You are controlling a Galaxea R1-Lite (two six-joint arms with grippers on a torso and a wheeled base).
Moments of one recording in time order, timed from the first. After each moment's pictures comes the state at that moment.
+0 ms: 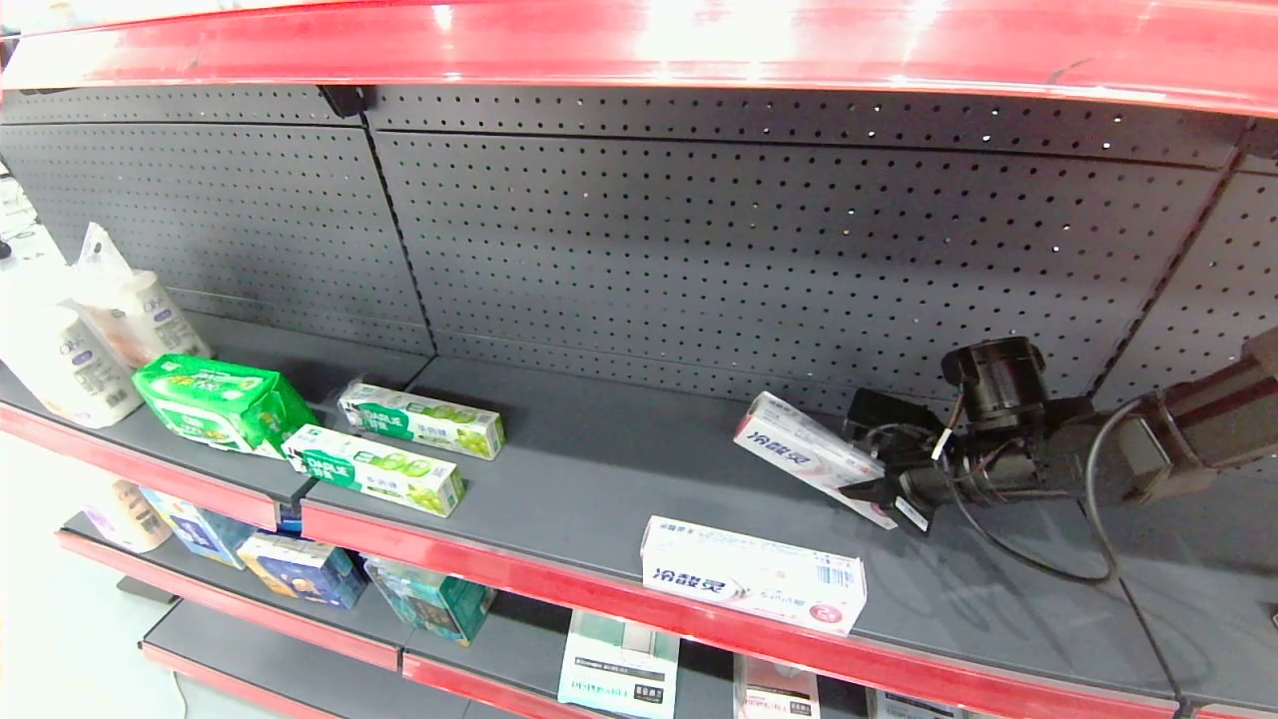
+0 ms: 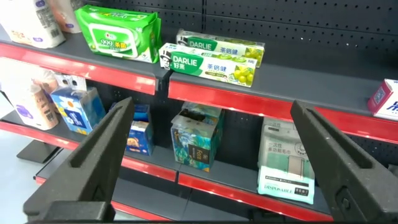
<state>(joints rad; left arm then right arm) 0.00 0.00 0.00 0.00 0.04 -0.02 0.18 2.00 -0.93 -0.25 0.30 -0.85</state>
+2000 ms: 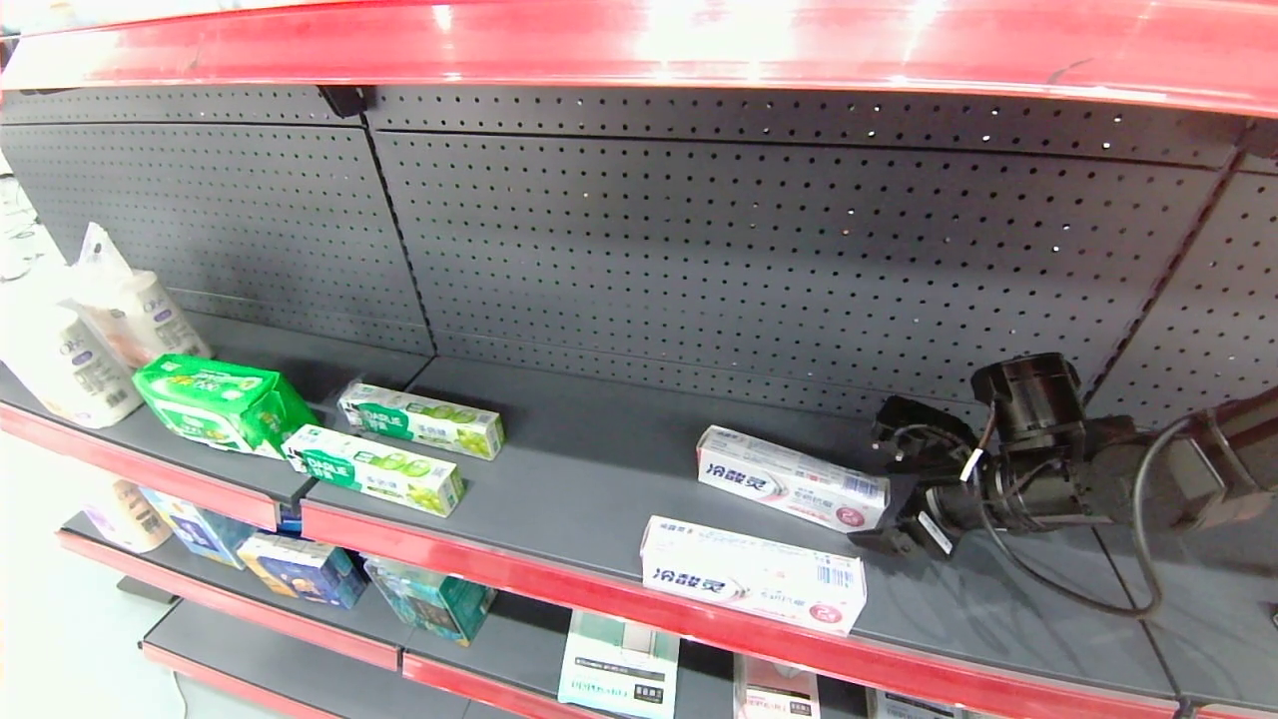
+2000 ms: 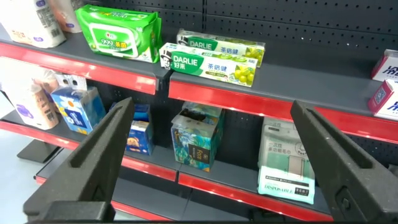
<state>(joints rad) 0.00 0.00 0.00 0.00 0.04 -0.02 0.15 1.92 -0.82 -0.25 0.27 -0.66</state>
